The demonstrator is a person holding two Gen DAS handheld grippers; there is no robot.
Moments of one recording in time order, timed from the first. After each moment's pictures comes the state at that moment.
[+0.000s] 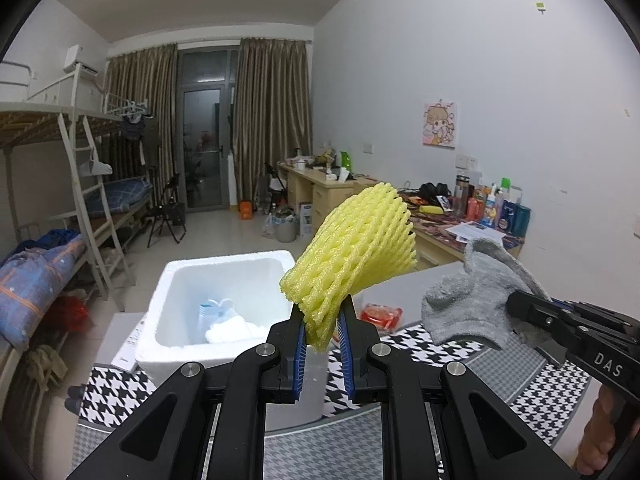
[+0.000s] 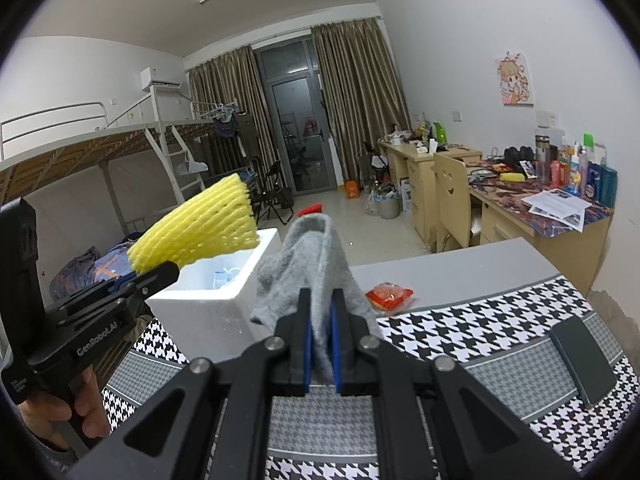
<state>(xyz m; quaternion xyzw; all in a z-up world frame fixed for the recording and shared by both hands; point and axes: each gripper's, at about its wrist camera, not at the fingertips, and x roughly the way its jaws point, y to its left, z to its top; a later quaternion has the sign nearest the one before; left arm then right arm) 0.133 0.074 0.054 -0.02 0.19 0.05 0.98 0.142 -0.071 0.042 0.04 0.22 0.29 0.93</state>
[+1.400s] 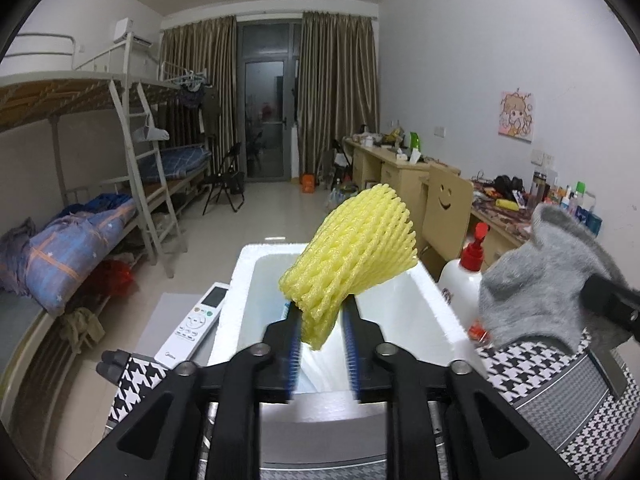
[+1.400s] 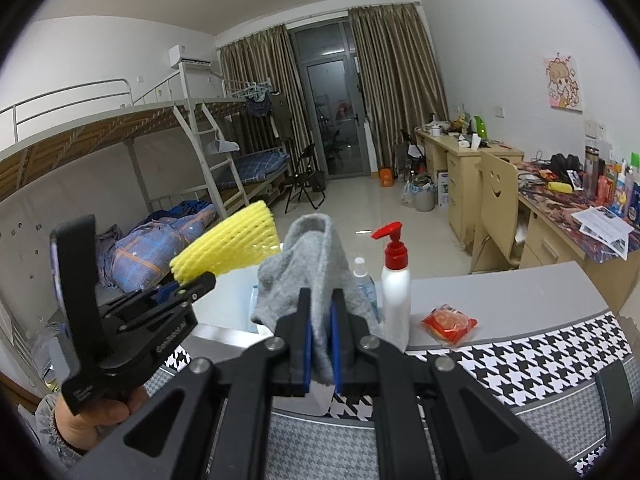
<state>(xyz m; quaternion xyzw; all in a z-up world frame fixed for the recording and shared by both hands) 0.184 0.150 0.027 -0.05 0.24 0.17 0.96 0.181 0.006 0.061 0.01 0.24 0.34 0.91</state>
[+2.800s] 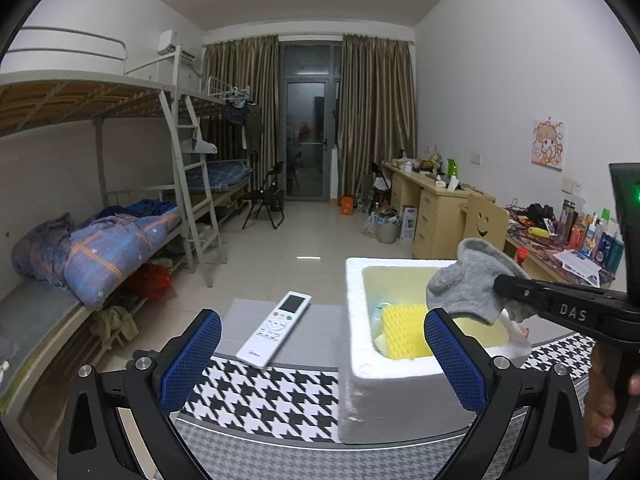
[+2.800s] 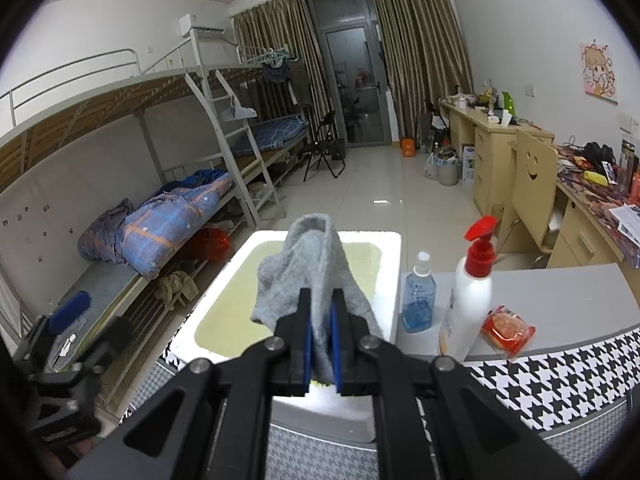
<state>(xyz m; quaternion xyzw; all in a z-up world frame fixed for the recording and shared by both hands) 0.108 0.195 0.050 -0.06 0.19 0.24 0.95 0.215 0.090 0.048 -0.01 0.30 0.37 0.88</state>
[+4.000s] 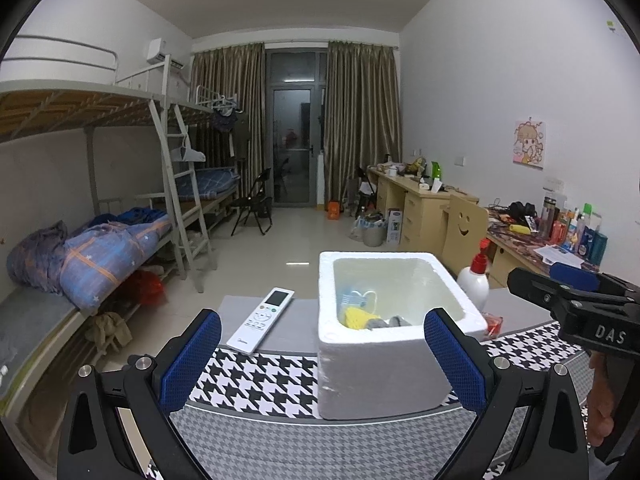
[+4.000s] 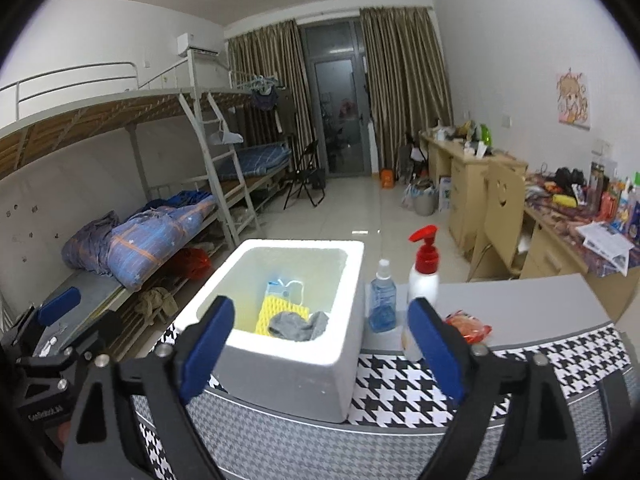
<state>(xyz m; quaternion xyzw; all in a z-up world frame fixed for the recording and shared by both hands) 0.071 0.158 0.055 -0.05 0.18 0.21 0.96 0.159 0.049 0.066 -0.02 0.23 0.34 0.91</state>
